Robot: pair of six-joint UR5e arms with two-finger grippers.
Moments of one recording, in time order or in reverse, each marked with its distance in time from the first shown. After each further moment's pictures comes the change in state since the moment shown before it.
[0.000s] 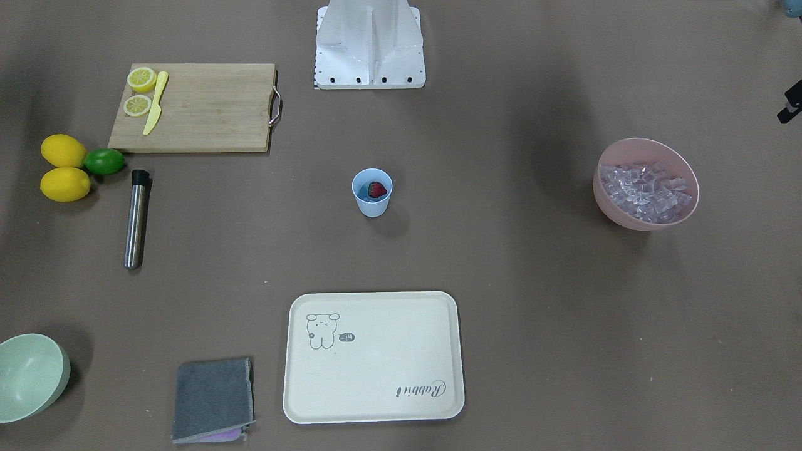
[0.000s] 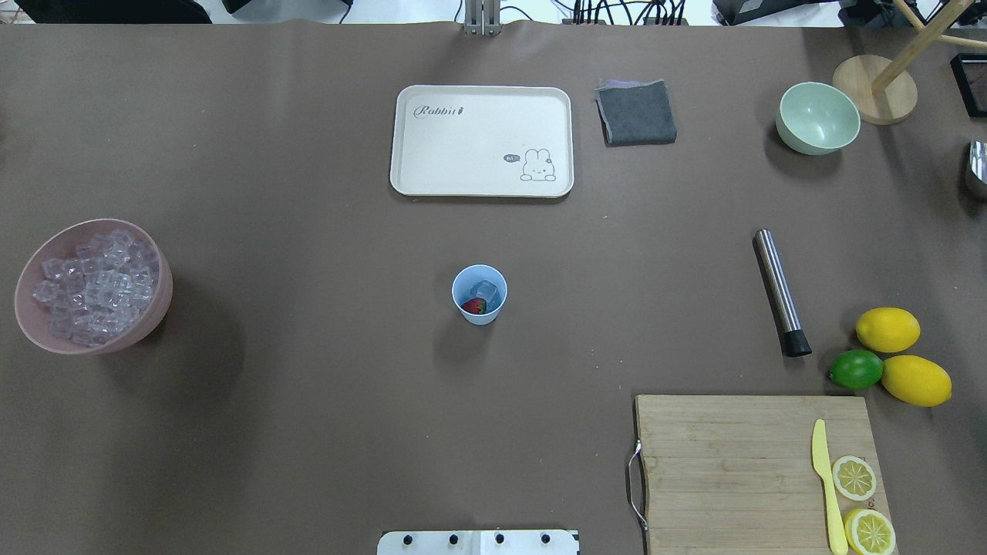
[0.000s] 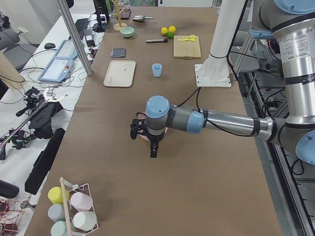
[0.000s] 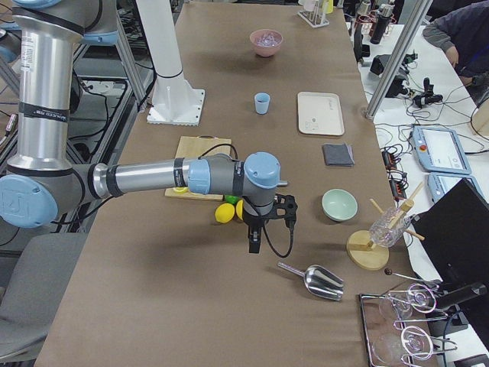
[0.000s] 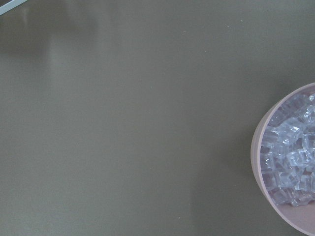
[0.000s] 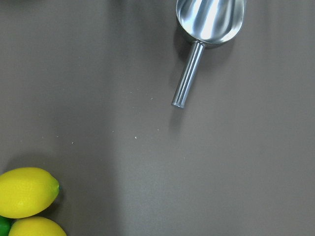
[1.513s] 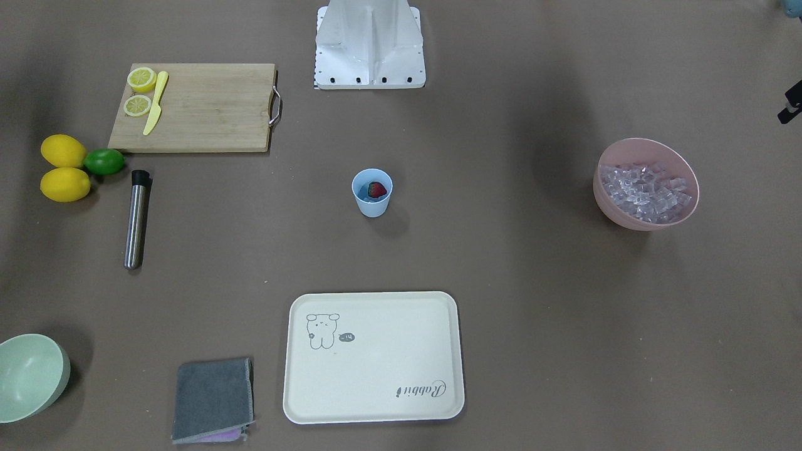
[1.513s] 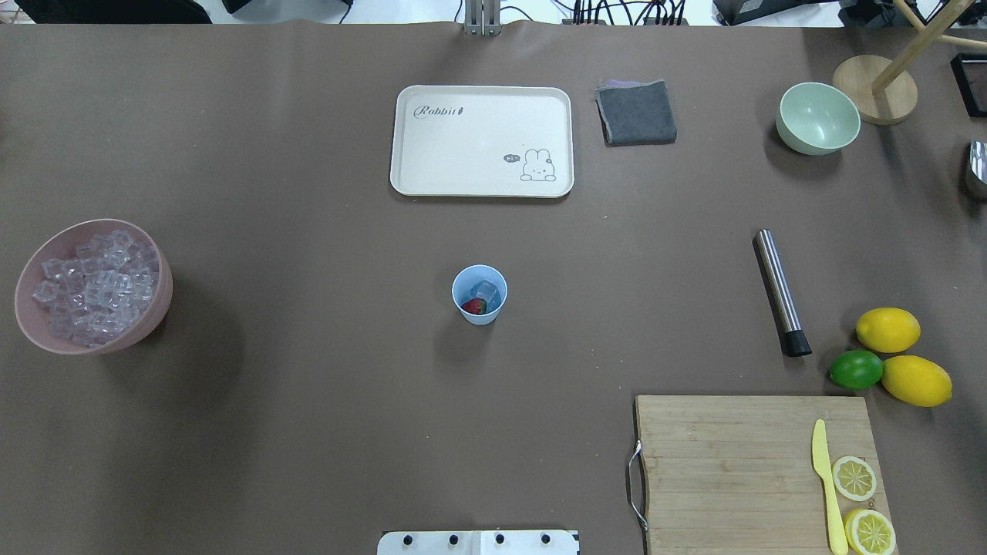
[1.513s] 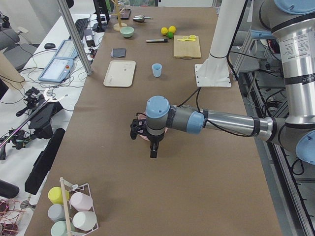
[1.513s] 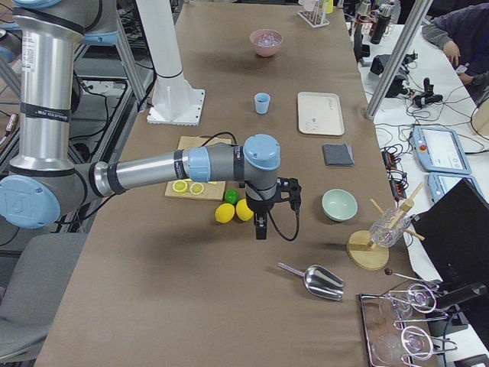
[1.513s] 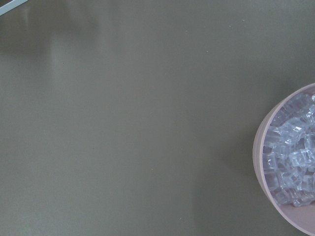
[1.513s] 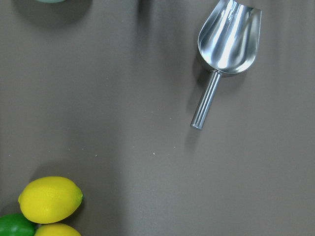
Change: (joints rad) left arm 0.000 0.004 0.000 -0.002 0.002 0.001; right arm 0.001 0.010 0.066 0.003 0.002 0.006
